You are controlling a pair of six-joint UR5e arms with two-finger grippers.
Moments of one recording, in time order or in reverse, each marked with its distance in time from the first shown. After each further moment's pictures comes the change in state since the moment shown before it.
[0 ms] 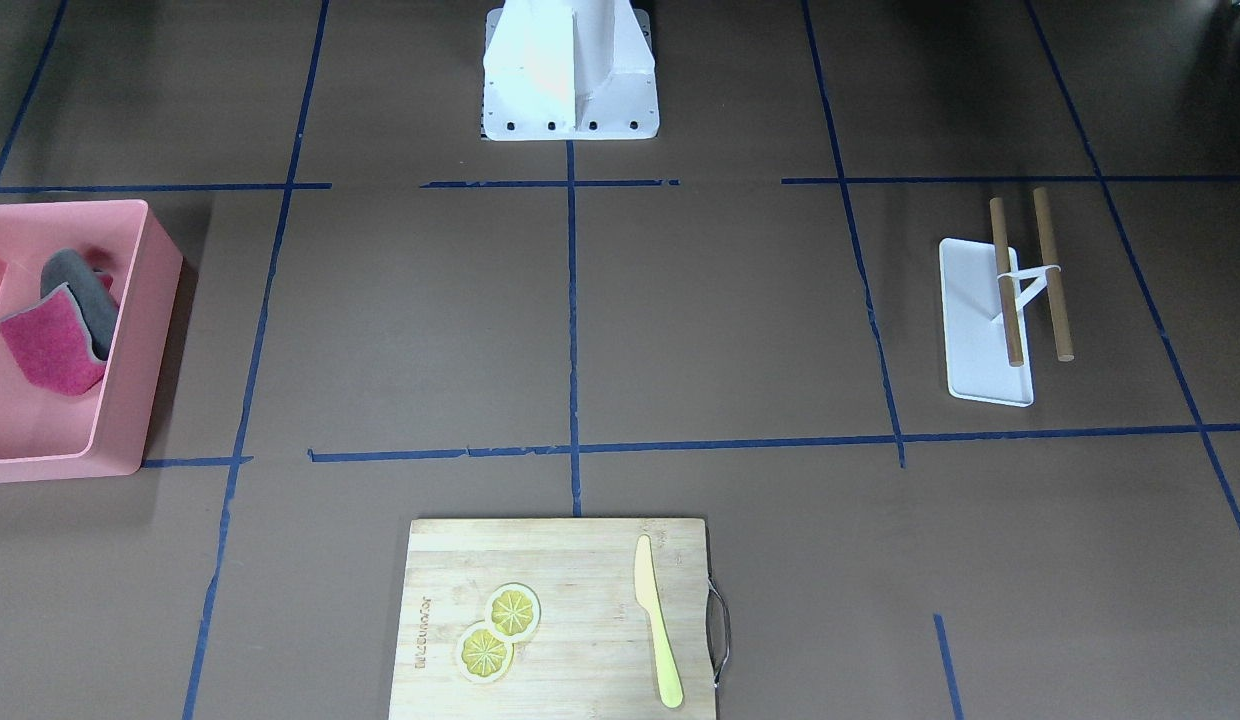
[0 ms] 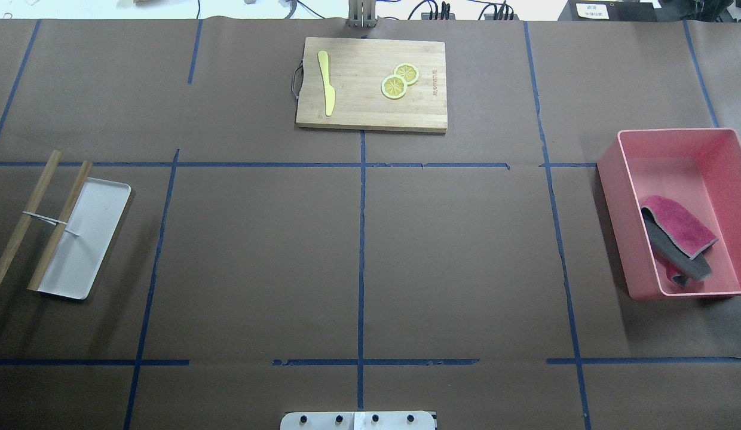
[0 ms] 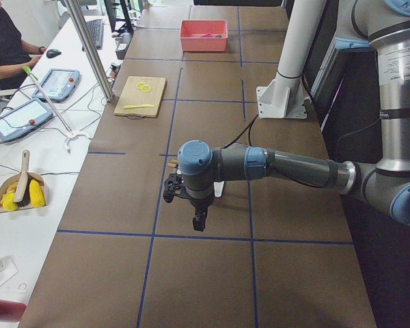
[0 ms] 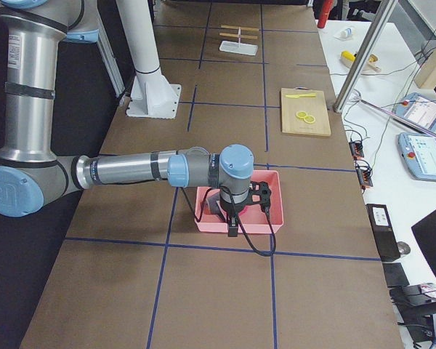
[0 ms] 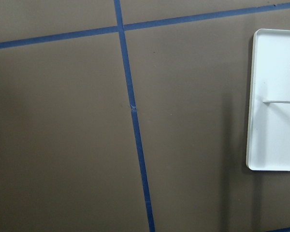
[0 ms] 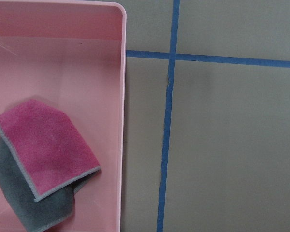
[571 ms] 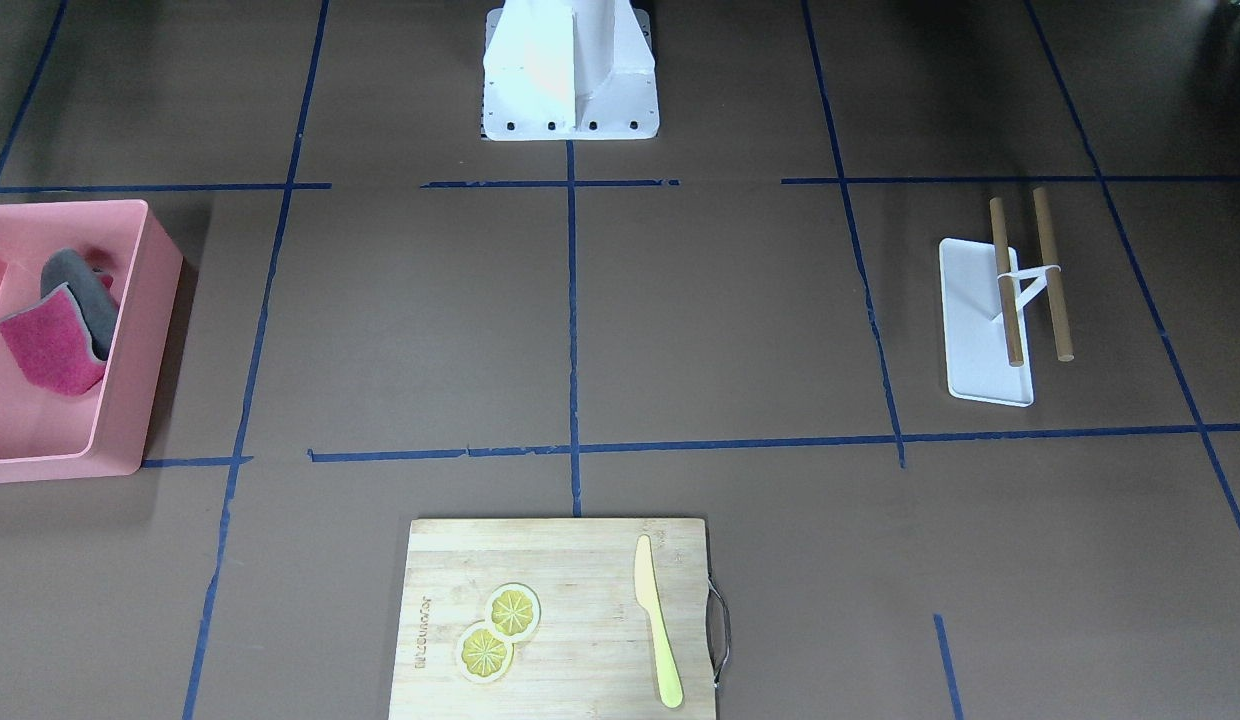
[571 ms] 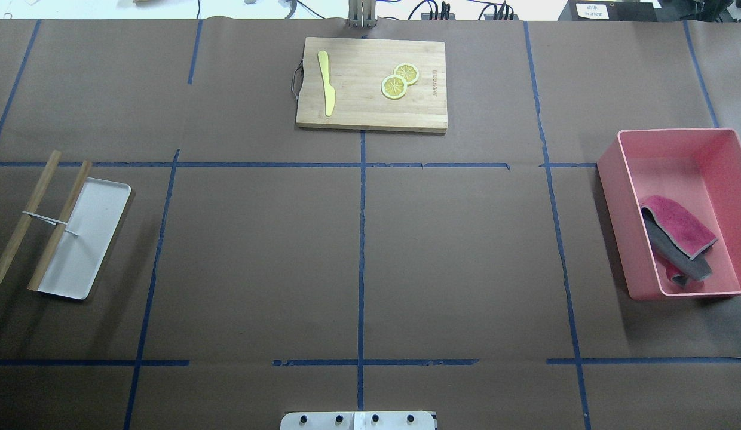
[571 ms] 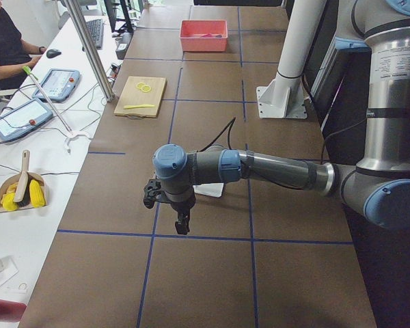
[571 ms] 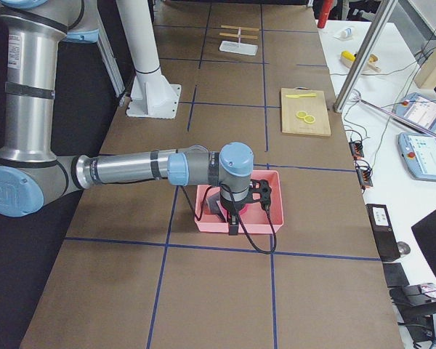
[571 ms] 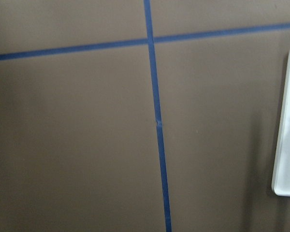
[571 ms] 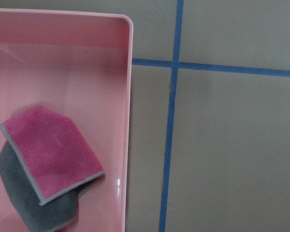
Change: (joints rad) left arm 0.000 -0.132 0.140 0.005 0.002 -0.065; right arm 0.000 -0.005 0.011 0.001 0.004 0.007
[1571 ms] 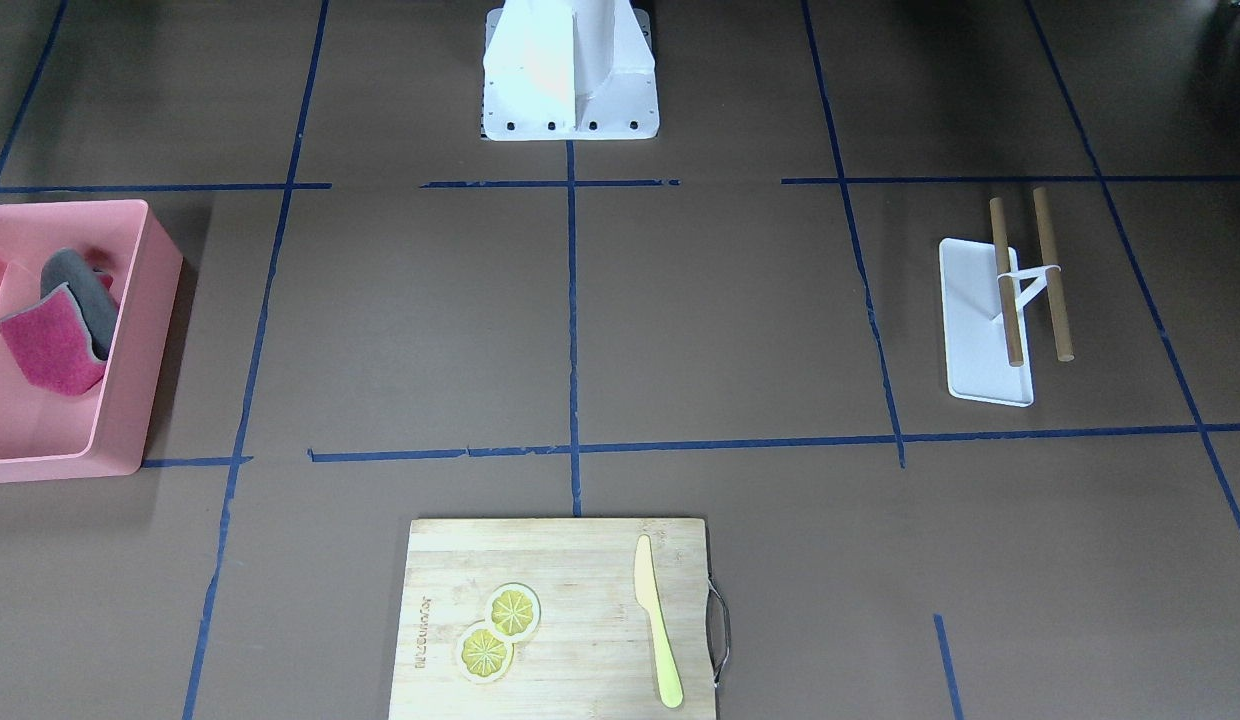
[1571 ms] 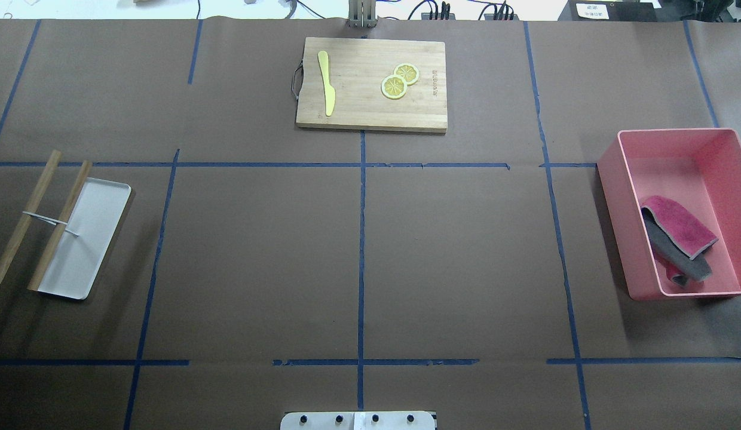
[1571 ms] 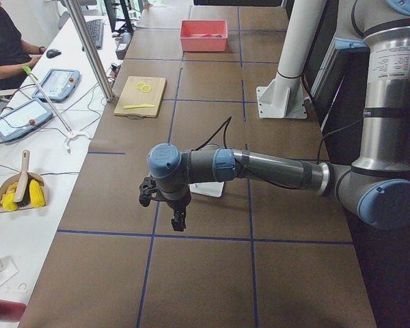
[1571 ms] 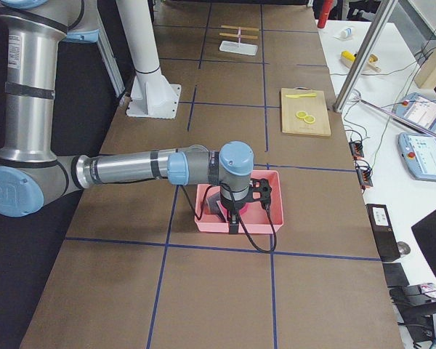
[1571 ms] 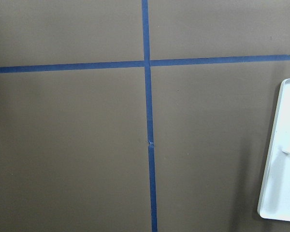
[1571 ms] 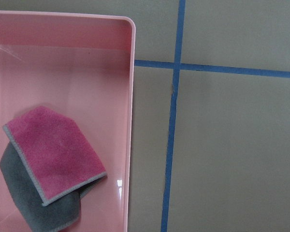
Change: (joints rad) left arm 0.001 -0.016 0.008 0.005 -0.035 -0.018; right arm 0.000 0.002 0.003 -0.001 0.005 0.004
